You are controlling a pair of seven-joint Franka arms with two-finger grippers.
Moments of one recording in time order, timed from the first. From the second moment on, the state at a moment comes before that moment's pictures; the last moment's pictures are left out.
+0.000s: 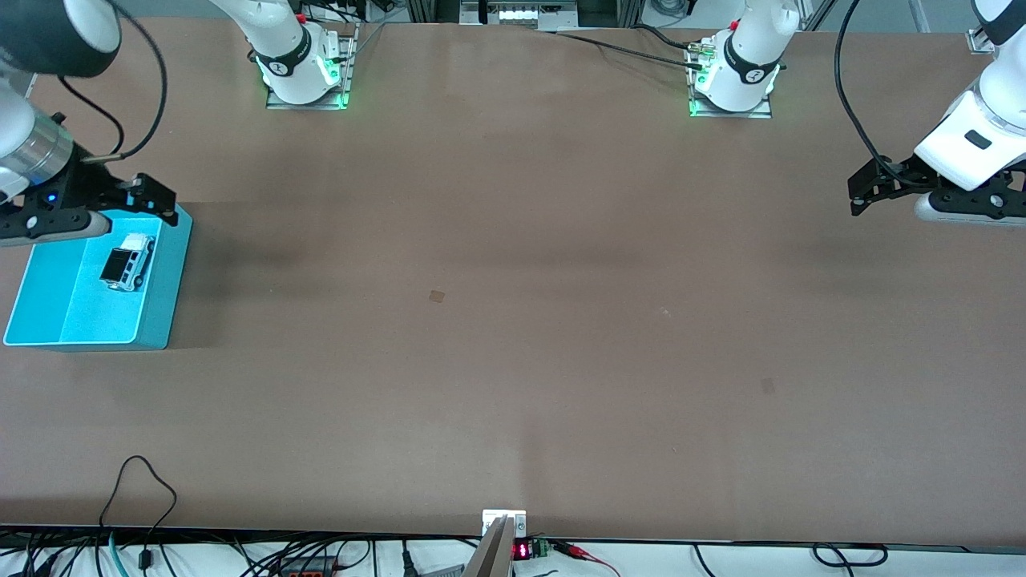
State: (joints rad) left arm 0.00 -0.05 -0.06 -1.73 0.08 1.71 0.02; right arm 0.05 -0.04 -0.01 -1.83 -0.03 1.82 -0.09
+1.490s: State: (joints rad) left arm 0.00 -0.05 -0.05 -1.73 0.08 1.70 0.02; right arm 0.00 -0.06 0.04 -1.62 0.05 1.59 -0.08
